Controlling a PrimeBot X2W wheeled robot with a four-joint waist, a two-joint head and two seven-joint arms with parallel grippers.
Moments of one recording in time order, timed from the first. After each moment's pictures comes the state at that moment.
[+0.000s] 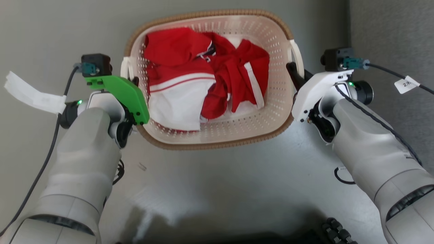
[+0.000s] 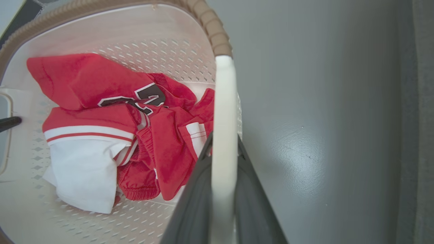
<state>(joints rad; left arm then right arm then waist) -0.95 0.00 -0.48 1.16 -0.65 -0.07 0.04 -0.90 -0.09 0.73 1.12 0.72 0.11 -0.18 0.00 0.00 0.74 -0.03</state>
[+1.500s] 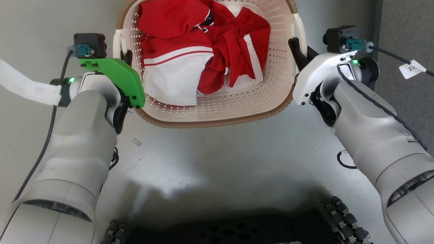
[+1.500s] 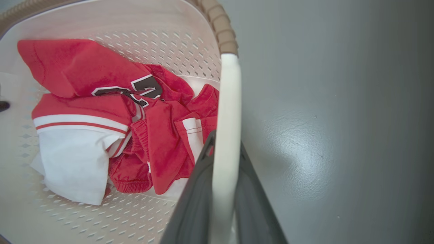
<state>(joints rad) -1.05 0.00 -0.51 1.22 -0.60 -0.08 -0.09 -0.99 -0.08 0.75 1.16 0.66 0.11 -0.25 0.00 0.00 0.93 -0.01</state>
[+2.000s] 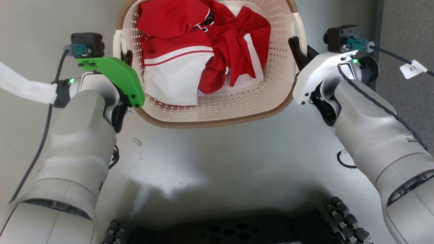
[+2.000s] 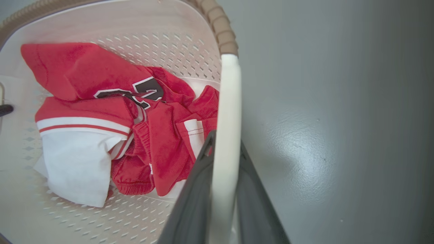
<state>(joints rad) -1.05 -0.01 -0.50 1.24 -0.63 -0.10 -0.08 -0.99 -0.08 0.75 1.16 0.66 0.11 -0.25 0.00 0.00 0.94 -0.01</state>
